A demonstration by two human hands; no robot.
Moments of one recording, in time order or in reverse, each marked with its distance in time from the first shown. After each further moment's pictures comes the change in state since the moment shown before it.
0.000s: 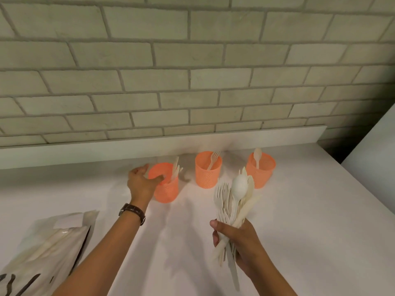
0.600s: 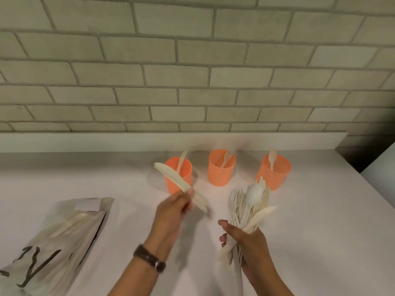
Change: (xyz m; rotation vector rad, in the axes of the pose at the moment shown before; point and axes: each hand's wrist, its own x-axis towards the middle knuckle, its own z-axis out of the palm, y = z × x) left_hand -0.128 0.021 -0.022 -0.783 -0.339 -0.280; right_hand -0.009 0.016 0.008 0.059 0.171 0.037
